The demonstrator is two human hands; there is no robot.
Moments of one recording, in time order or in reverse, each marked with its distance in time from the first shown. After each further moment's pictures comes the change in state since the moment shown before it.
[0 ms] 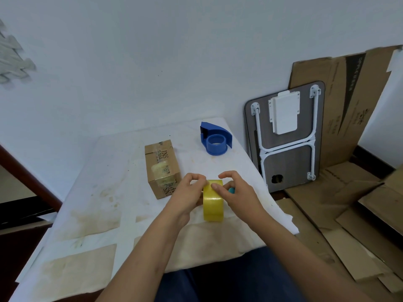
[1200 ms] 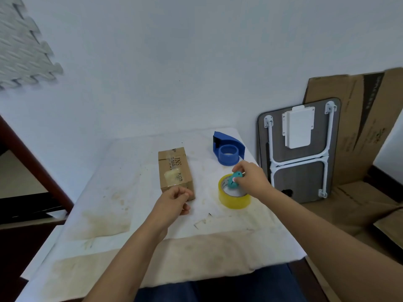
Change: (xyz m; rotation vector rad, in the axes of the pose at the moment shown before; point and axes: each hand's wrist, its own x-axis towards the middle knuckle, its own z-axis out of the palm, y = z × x) left_hand 0.004 -0.016 -0.067 0.125 0.139 0.152; right_hand 0.086 -0.015 -0.018 -0.377 0.012 0.082
